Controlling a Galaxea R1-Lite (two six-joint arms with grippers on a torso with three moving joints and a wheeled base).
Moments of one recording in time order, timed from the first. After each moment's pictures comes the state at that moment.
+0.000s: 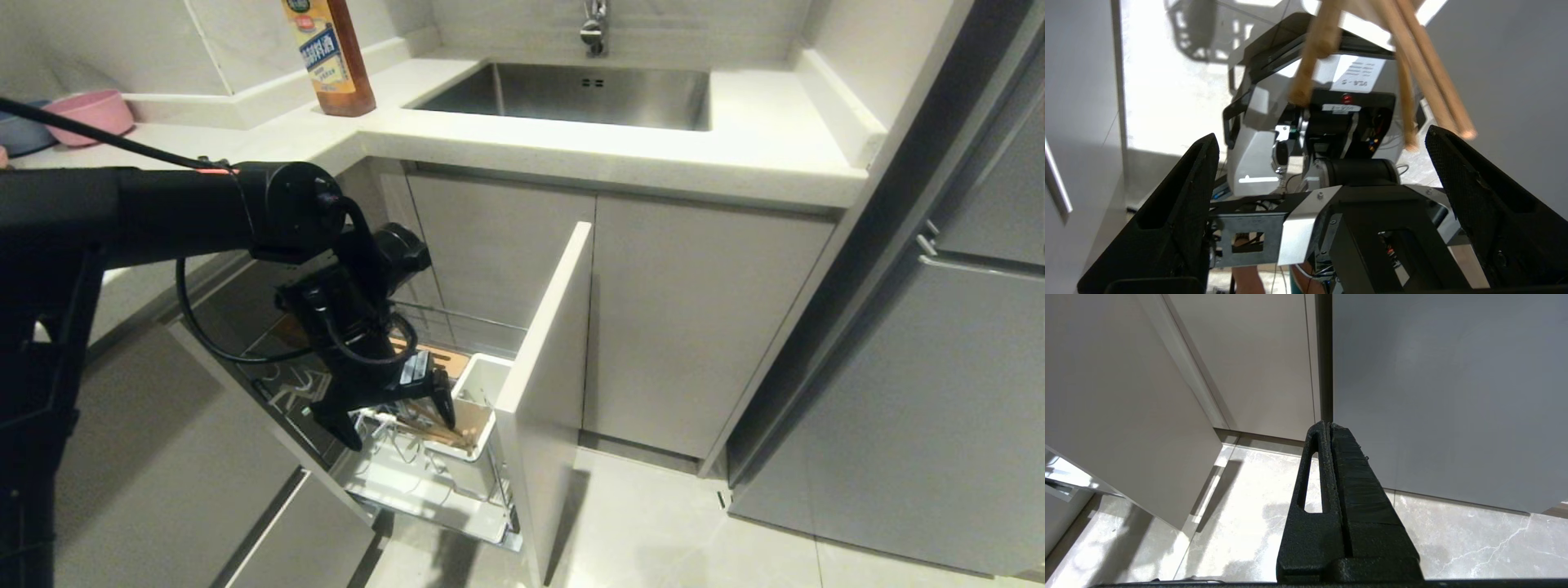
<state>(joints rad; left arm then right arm) -0.37 2.09 -1.90 1.27 -0.06 -0.49 0.00 0.00 0.00 0.00 -0.02 0.07</state>
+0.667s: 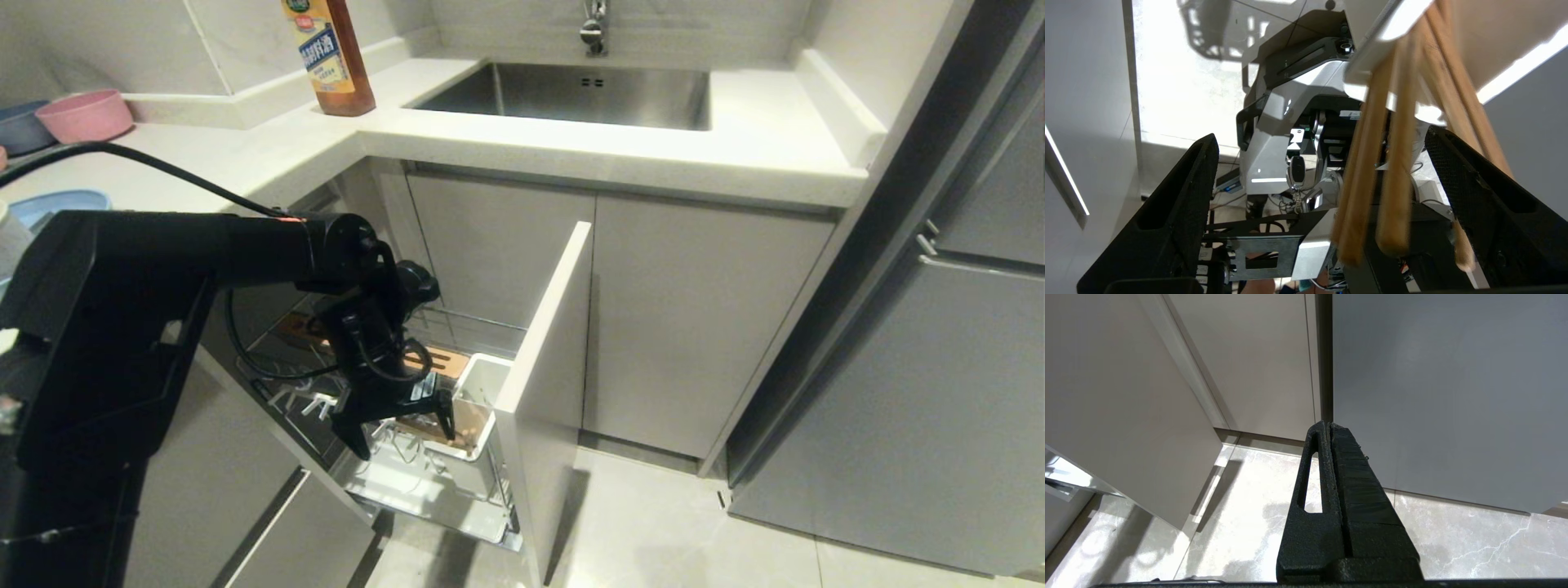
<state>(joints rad) -0.32 2.24 -1.93 1.23 -0.06 -0.42 0.00 0.00 0.00 0.00 -0.02 0.07</state>
